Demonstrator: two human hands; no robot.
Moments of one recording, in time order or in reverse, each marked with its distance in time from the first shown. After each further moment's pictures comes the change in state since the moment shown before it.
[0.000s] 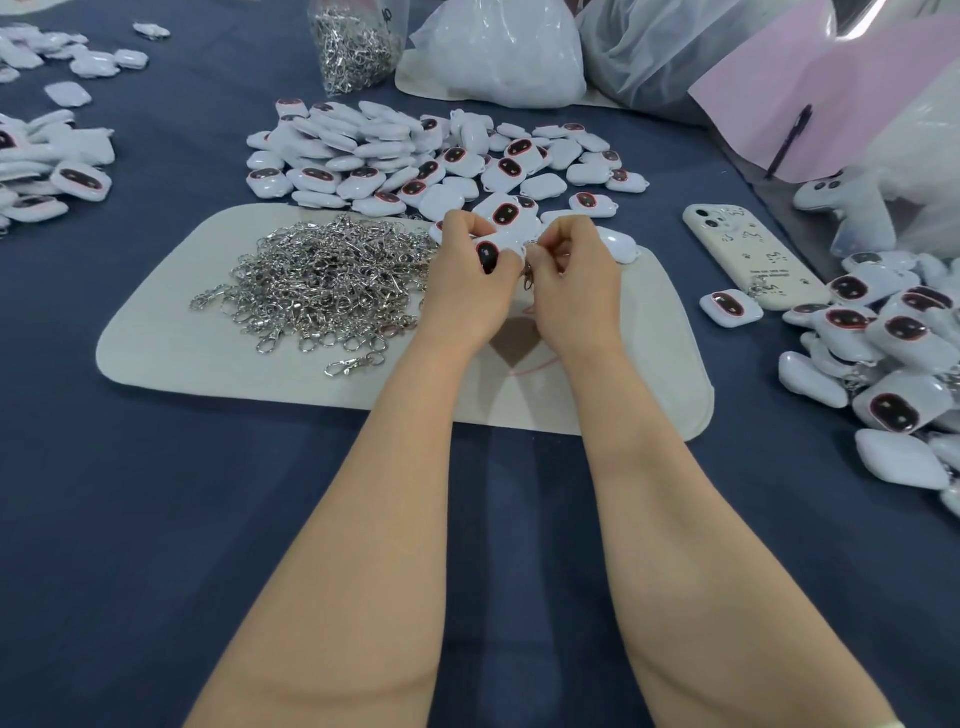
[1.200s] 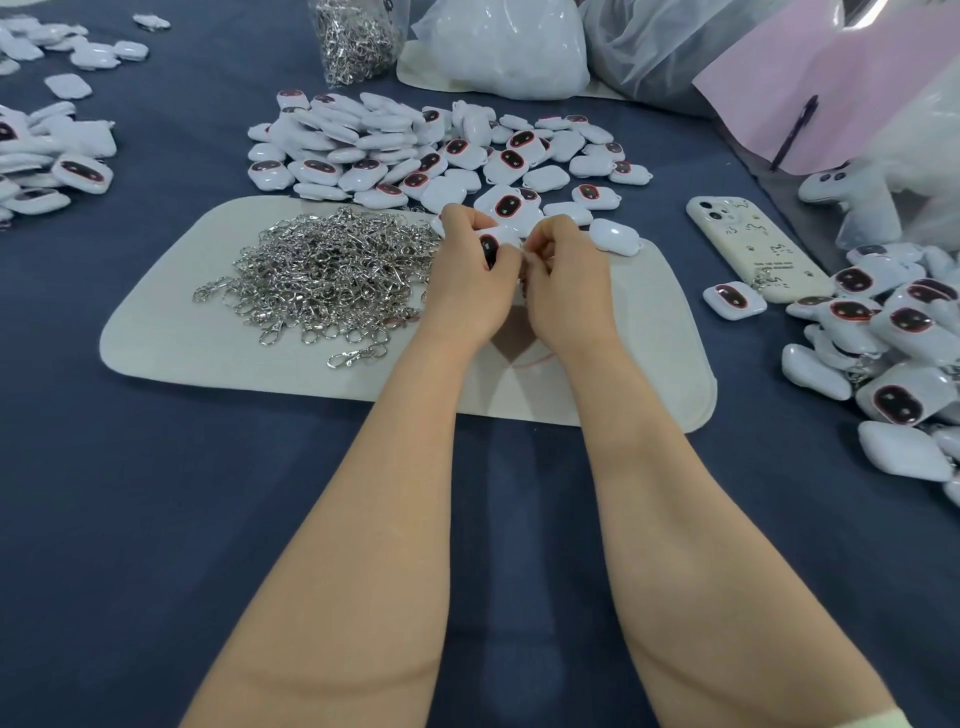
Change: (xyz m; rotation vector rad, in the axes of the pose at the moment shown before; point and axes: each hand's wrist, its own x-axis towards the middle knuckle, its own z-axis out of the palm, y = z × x) left_hand -0.001 -0.003 -0.001 0.064 0.001 0.067; right_hand -0.001 0.001 0.003 -0.175 -0.118 -0.031
